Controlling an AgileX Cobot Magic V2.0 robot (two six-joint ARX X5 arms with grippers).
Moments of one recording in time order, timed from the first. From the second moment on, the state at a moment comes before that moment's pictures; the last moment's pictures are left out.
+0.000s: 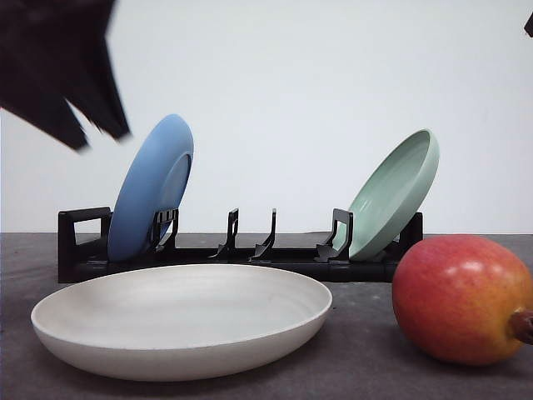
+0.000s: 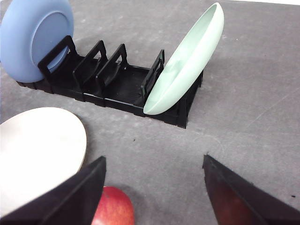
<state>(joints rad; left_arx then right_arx) -0.57 1.01 0.87 -0.68 0.07 0.00 0.31 0.53 0.69 -0.64 -0.16 0.10</state>
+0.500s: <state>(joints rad) -0.07 0.71 0.78 -0.62 0.21 -0.02 0.31 0.53 0.69 -0.65 -0.16 0.10</state>
